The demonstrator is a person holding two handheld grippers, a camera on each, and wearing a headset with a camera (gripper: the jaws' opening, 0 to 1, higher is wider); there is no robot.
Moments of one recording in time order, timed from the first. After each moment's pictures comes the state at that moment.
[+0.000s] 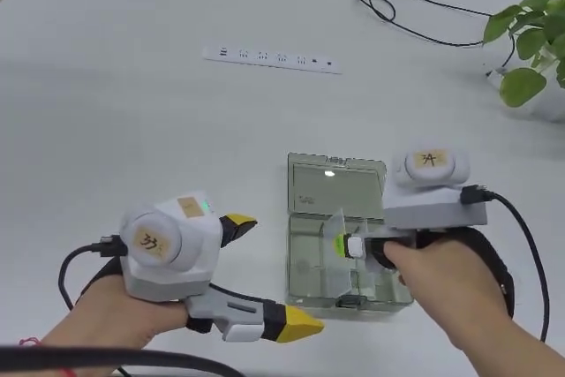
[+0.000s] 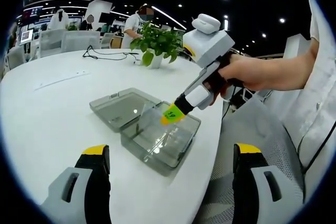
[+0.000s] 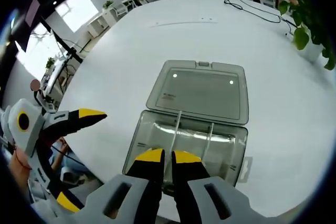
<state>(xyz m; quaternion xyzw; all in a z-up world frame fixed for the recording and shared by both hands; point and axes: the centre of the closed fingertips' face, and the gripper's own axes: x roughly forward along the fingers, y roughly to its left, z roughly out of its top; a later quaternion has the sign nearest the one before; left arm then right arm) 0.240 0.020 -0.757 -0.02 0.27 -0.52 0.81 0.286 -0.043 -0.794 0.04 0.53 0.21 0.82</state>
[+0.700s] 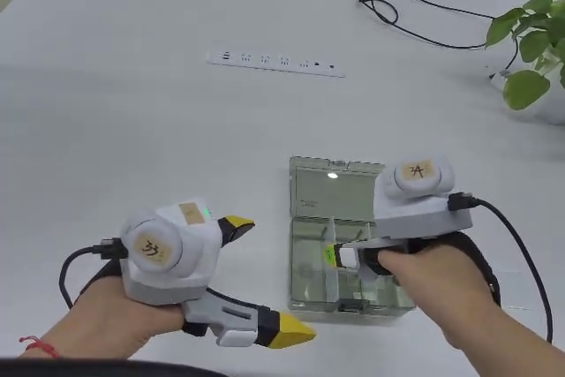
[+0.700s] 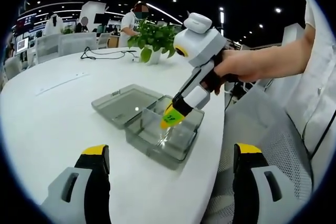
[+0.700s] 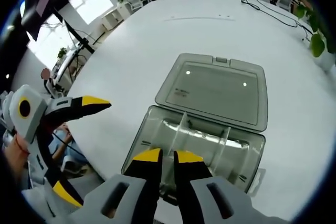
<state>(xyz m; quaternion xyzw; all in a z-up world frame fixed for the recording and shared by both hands) 0.242 0.029 -0.766 0.03 0.27 -0.53 0.81 0.286 -0.029 -0.812 0.03 0.53 0.27 0.81</state>
